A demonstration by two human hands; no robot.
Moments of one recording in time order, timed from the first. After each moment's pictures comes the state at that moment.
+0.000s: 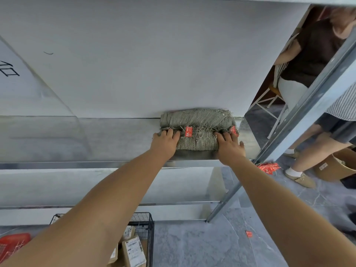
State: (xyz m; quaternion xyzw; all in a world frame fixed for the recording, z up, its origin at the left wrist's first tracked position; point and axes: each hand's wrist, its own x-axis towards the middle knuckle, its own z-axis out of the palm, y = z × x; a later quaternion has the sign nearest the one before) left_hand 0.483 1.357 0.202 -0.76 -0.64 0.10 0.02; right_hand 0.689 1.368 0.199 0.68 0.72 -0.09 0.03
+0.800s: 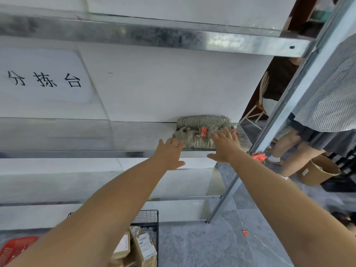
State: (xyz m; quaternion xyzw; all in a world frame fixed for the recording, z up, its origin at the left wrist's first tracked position) left_hand 0.426 1.217 0.271 -0.81 -0.58 0.12 0.04; right_hand 0.623 1.246 0.291 0.63 0.78 0.01 0.08
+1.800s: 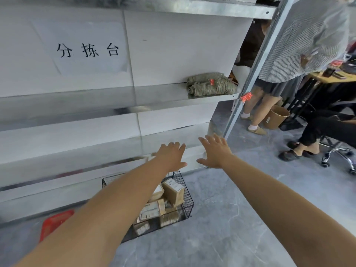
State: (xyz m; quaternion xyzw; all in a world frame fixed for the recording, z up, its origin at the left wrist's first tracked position) left_hand 0.231 0.923 0.232 -0.88 -0.45 0.13 0.02; right_hand 0.400 0.895 0.250 0.68 0.72 -0.04 0.13
